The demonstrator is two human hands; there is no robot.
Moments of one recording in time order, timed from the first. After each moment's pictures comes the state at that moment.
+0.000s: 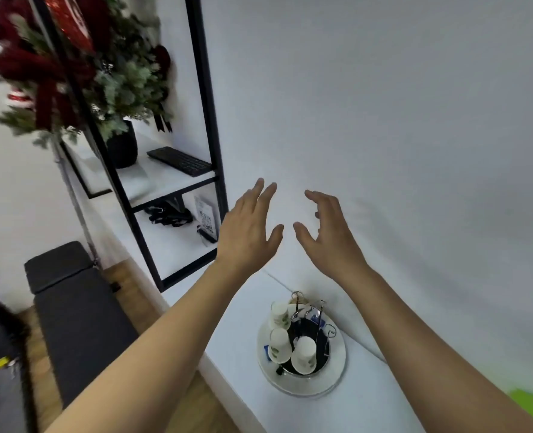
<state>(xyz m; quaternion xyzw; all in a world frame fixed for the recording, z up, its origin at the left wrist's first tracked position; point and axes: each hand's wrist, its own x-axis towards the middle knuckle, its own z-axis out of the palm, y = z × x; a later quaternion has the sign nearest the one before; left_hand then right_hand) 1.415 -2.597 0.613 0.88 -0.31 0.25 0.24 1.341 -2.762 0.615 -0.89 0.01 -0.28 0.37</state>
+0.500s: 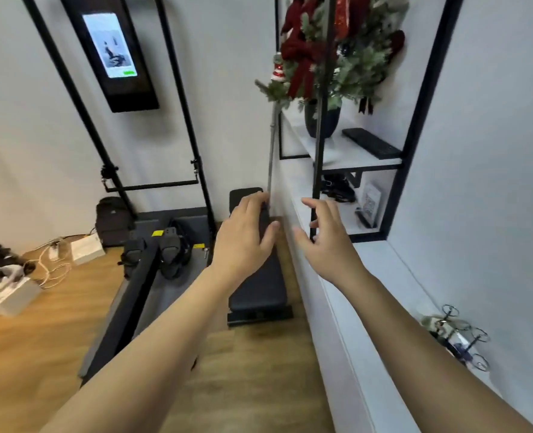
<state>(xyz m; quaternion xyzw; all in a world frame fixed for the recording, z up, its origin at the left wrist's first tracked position) 1.221 -2.330 0.619 0.93 0.02 0.30 0.21 1.275 -2.501 0.613 -0.83 -0.28 -0.11 0.47</state>
